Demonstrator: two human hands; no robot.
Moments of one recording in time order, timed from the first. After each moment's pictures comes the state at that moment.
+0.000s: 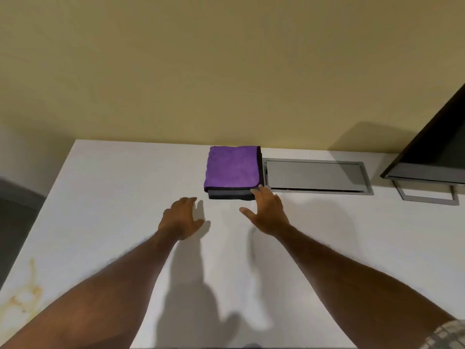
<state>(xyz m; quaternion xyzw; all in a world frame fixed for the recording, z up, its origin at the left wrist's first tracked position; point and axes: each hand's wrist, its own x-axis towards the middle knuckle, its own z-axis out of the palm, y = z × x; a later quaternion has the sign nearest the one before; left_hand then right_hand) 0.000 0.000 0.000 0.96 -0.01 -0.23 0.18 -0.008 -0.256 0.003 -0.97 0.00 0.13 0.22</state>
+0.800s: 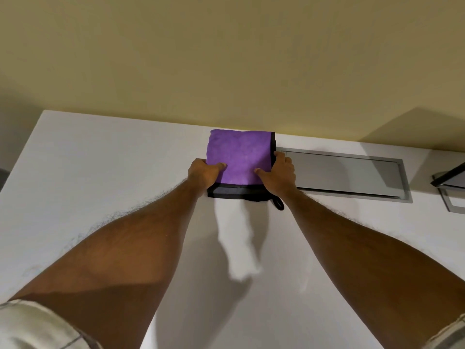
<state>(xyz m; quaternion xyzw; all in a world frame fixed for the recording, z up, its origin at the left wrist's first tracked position) 0.138 -0.071 -0.066 0.79 0.29 -0.22 0.50 0.127 -0.275 -0.068 -0.93 0.18 0.13 0.30</state>
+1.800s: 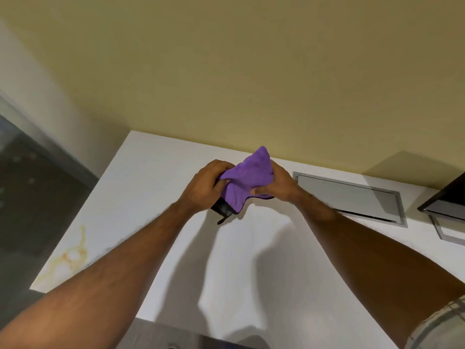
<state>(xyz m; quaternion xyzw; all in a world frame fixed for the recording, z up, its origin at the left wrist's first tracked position) 0.015 0.021 0.103 0.89 -0.13 0.01 0.43 0.078 -0.217 0.068 -0.85 -0.10 0.20 0.47</state>
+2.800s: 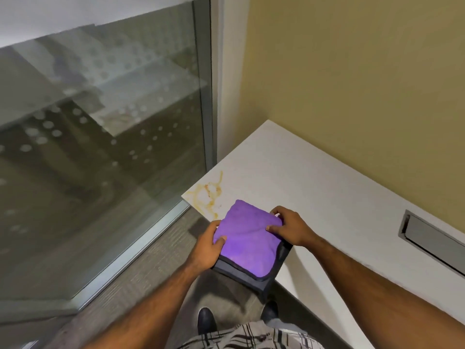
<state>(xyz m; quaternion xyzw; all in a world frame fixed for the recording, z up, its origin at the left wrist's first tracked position) -0.360 0.232 0.020 0.76 0.26 0.01 0.59 -0.162 0.042 0.060 -0.87 -0.29 0.30 0.26</state>
